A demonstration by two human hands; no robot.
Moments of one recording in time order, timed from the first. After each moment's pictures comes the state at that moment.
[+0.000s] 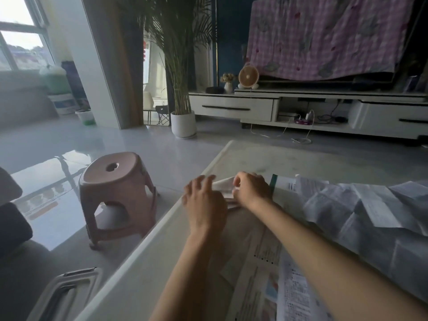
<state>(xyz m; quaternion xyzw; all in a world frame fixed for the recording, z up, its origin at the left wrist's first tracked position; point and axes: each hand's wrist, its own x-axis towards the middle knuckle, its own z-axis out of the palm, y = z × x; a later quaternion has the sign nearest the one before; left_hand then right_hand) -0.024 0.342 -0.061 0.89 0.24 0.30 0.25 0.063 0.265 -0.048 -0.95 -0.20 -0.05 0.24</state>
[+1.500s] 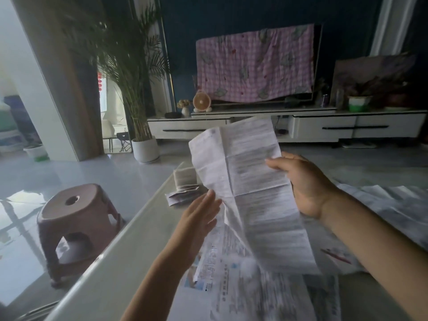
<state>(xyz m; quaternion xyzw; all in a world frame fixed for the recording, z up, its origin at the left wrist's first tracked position) -0.117 0.220 0.012 0.64 0.02 0.03 0.76 -0.070 0.032 0.096 -0.61 -0.14 0.09 0.77</state>
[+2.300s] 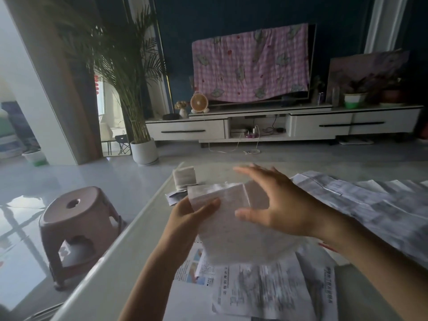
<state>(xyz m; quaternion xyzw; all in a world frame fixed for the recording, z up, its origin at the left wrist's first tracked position) -0.133 0.224 0.029 0.63 -0.06 0.11 0.77 -0.112 0.033 0.085 -0.88 -0.38 -0.13 0.25</state>
